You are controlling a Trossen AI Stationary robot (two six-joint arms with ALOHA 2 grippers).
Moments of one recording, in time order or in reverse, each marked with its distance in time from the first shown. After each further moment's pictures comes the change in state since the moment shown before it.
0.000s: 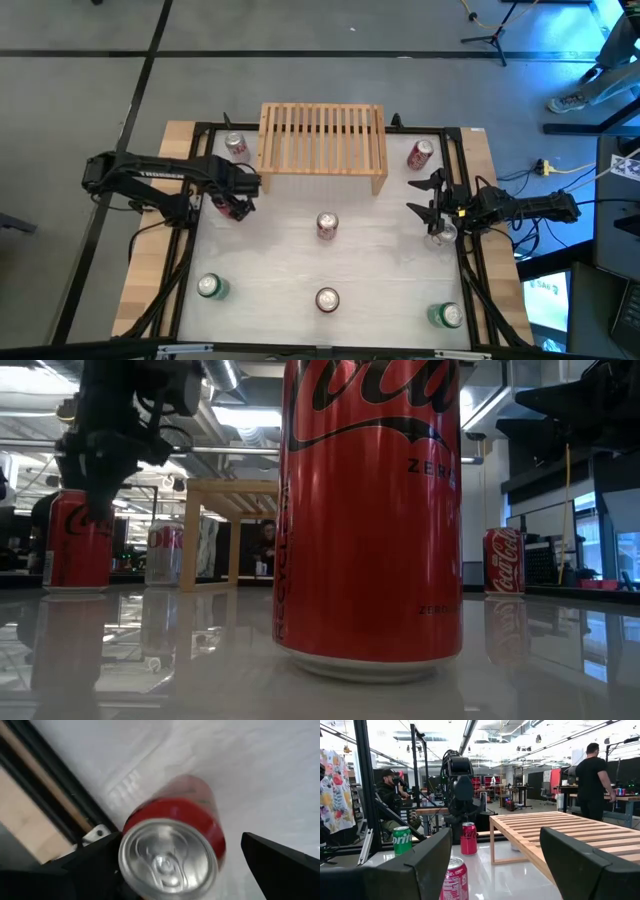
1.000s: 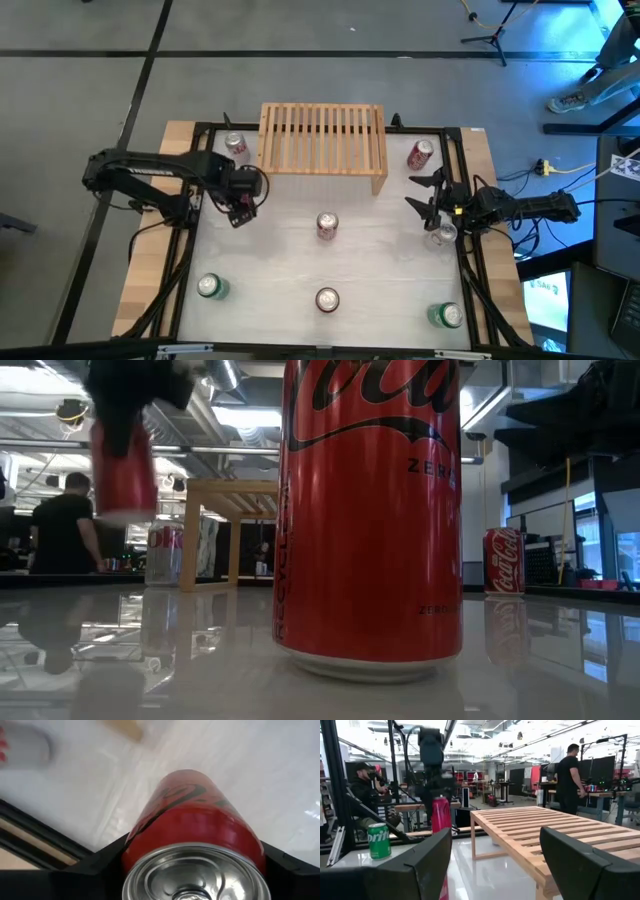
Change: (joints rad) left arm -0.113 0.016 0.312 -0.098 0.033 0.268; right arm 0.000 0.000 0.000 -0.025 0.102 -0.026
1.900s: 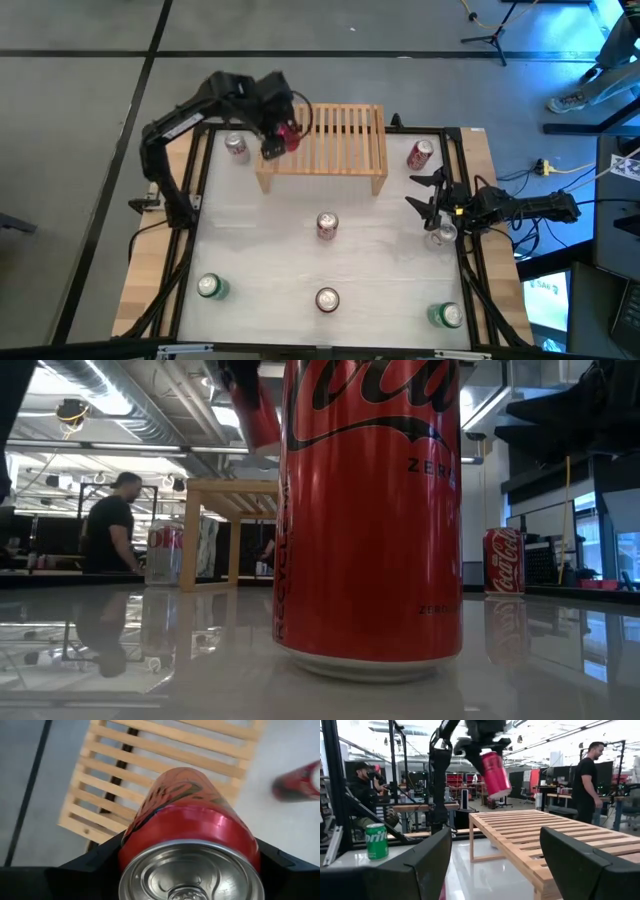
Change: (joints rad) left arm 0.421 0.481 0.950 -0.150 -0.056 0.664; right arm 0.000 0.001 0.000 0.016 0.003 -0.027
